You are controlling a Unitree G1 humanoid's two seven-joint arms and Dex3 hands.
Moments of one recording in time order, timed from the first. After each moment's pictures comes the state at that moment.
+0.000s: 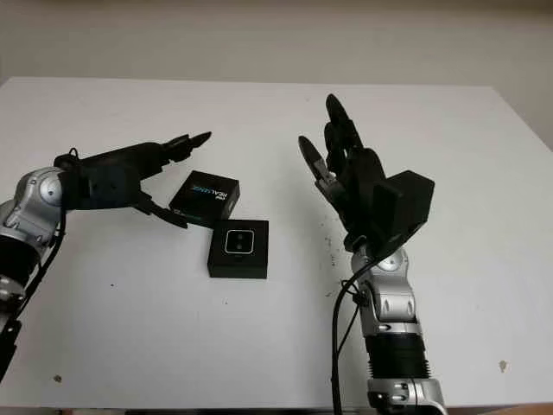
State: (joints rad) left arm -0.92 0.59 -0.32 0.89 0.51 -0.43 -0.47; right arm -0.42 -0.07 -0.10 0.18 0.12 0.02 0.12
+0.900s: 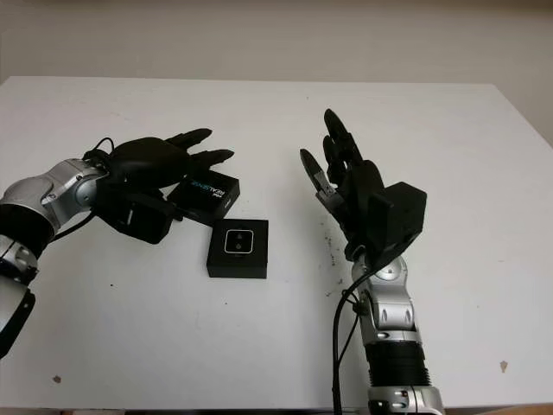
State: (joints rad) left arm -1.08 0.59 -0.55 1.11 0.81 -0.60 -0.16; right arm -0.39 -0.07 -0.10 0.20 0.10 0.00 0.10
